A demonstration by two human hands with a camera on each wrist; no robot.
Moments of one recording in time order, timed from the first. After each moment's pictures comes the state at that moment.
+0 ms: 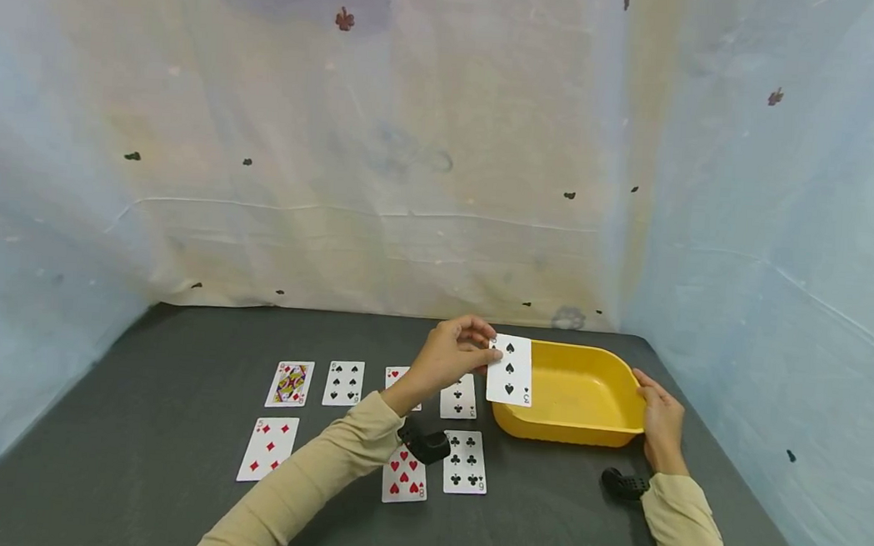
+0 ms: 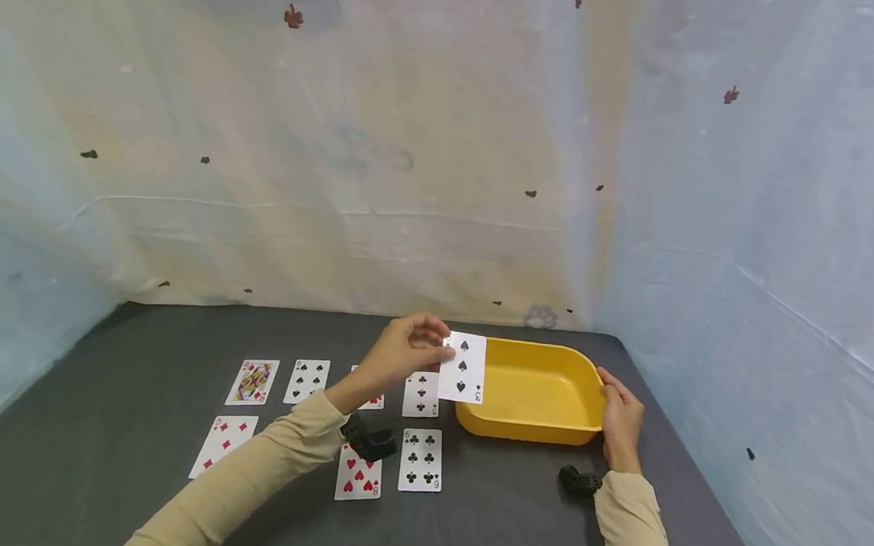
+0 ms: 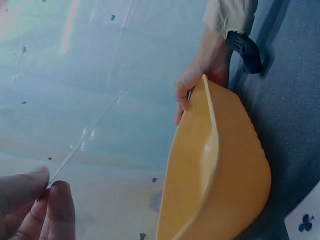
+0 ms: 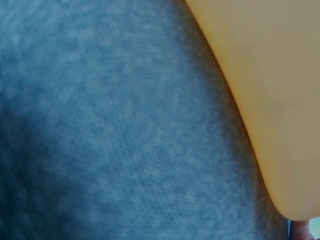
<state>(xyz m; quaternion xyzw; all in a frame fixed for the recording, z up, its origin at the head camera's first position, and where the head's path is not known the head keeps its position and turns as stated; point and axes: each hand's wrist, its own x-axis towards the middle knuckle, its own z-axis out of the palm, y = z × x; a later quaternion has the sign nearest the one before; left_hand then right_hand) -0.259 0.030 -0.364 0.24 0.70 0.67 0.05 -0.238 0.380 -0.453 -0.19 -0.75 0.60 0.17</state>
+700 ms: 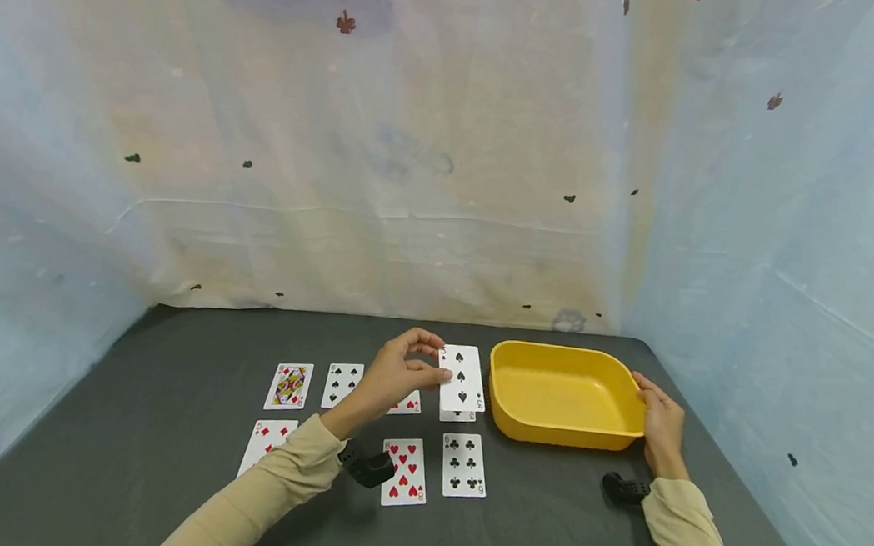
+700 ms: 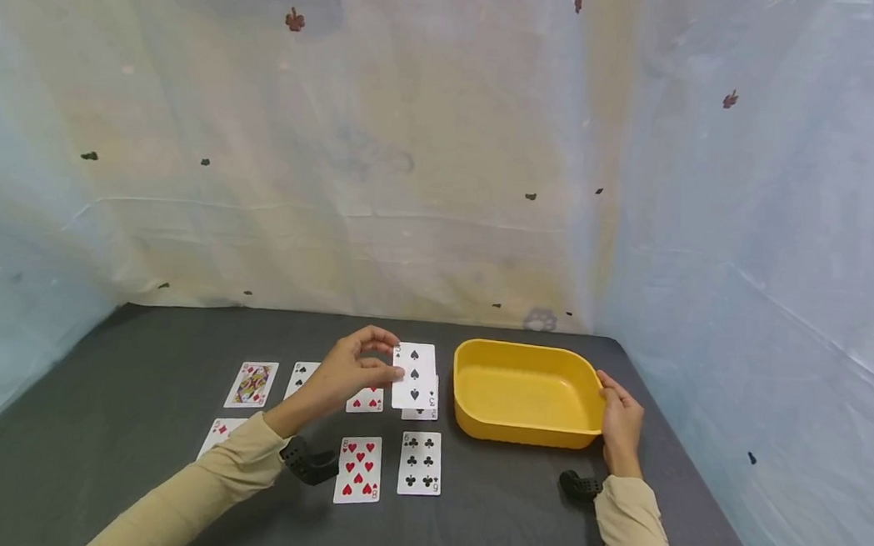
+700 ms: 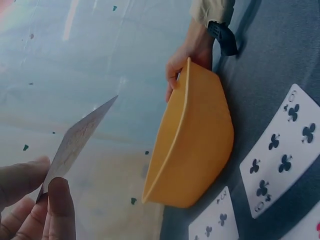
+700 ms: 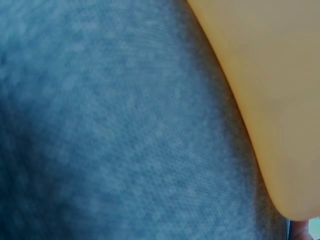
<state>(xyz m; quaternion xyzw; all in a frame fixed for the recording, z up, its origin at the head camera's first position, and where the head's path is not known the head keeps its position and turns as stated) -0.245 -0.032 -0.382 0.22 0.69 0.68 0.07 -0.238 0.381 -0.450 -0.19 -0.76 0.60 0.17</state>
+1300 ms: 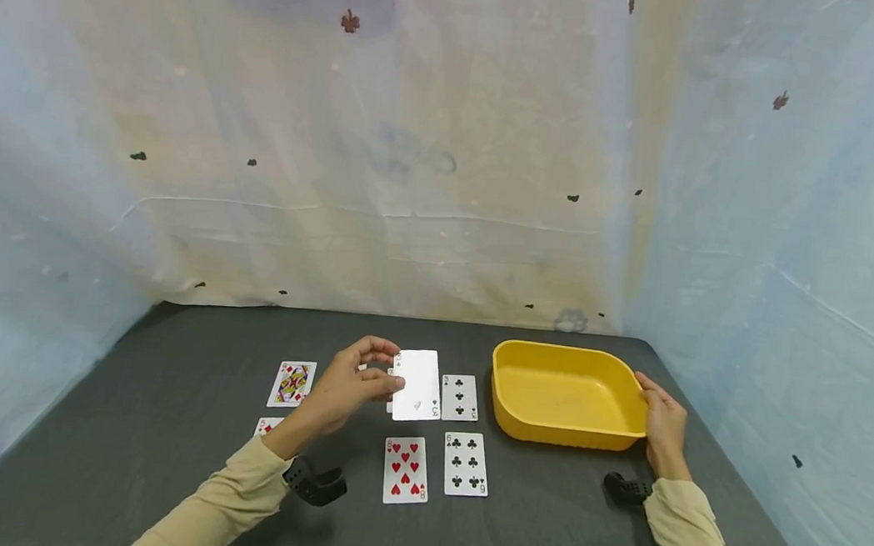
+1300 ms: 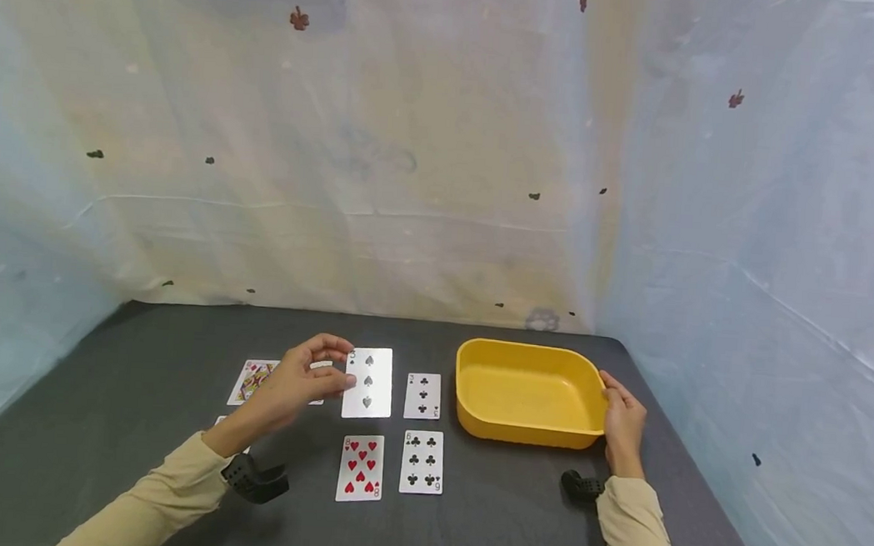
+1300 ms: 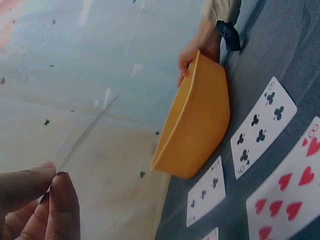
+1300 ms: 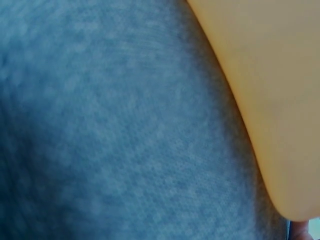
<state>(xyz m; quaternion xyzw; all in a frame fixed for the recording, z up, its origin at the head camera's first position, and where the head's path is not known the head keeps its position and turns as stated) -0.227 -0.091 -0.392 0.18 0.69 0.70 0.06 -0.238 0.378 -0.451 -0.19 -0.76 0.60 0.17</state>
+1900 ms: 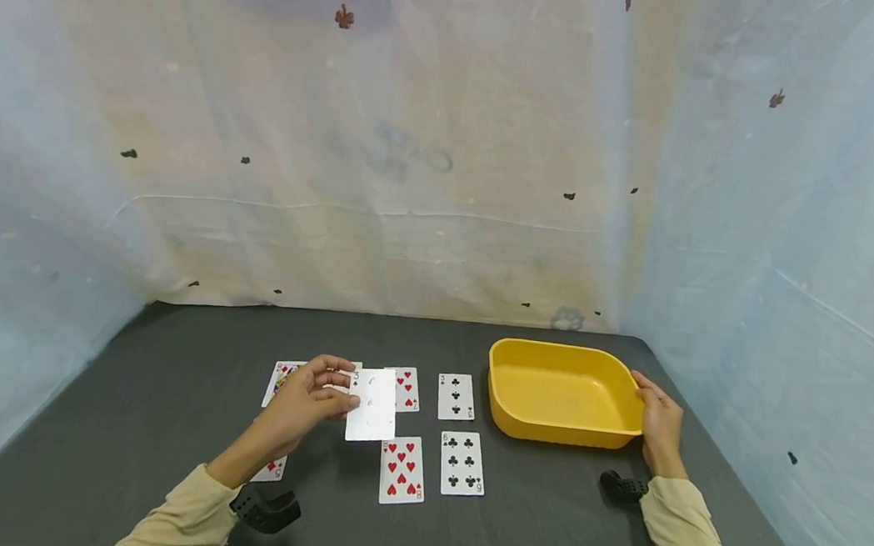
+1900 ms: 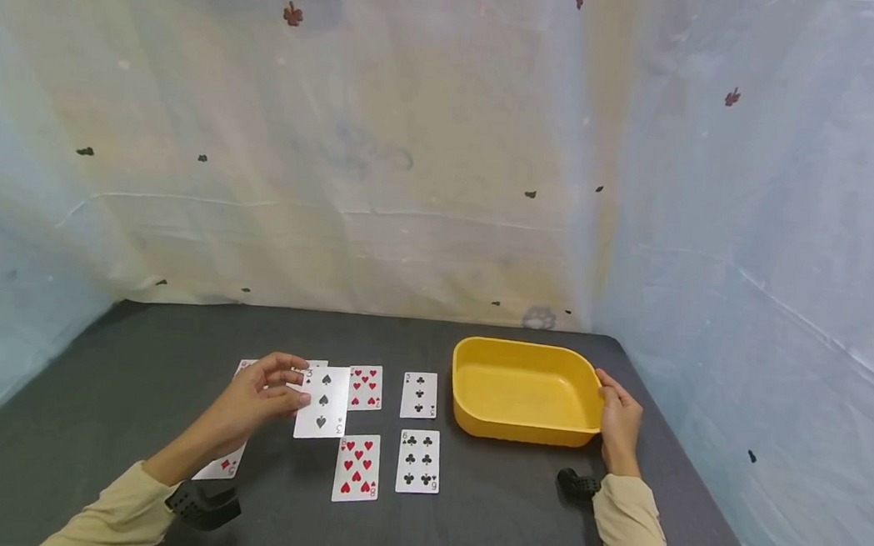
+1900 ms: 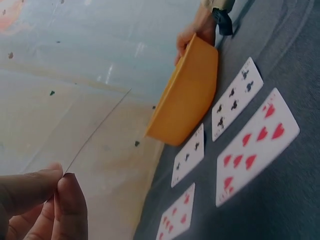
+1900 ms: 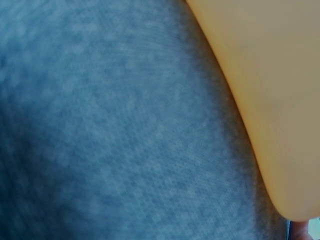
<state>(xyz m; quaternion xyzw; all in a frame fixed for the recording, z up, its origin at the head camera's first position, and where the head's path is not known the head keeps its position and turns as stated) -0.205 -0.132 -0.406 0.12 0.72 0.68 0.07 -0.240 0.380 -0.453 -0.19 -0.77 0.58 0.18</state>
